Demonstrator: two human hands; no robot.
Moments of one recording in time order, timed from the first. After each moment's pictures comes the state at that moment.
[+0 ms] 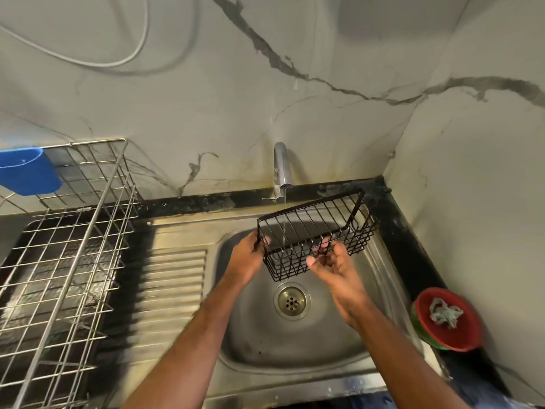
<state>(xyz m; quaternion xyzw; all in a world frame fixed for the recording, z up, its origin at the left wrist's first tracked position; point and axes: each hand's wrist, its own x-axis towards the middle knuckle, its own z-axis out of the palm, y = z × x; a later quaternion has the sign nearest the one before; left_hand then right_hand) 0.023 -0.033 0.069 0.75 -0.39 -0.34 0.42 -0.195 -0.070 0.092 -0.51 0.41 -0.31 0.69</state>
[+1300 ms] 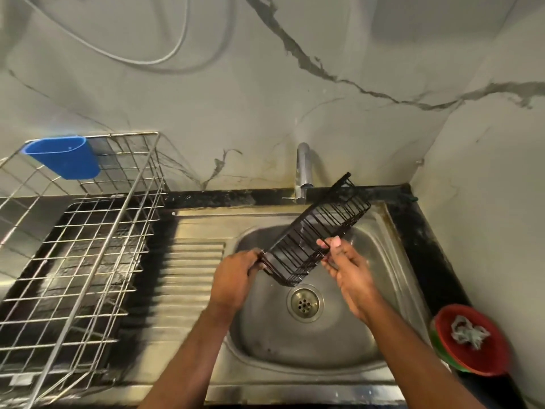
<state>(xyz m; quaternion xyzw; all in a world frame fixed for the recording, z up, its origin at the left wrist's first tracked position) 0.027 0.046 0.100 0.81 -0.53 -0.06 0.25 -0.178 -0.079 0.102 -0.50 0.40 -0.31 0.70</state>
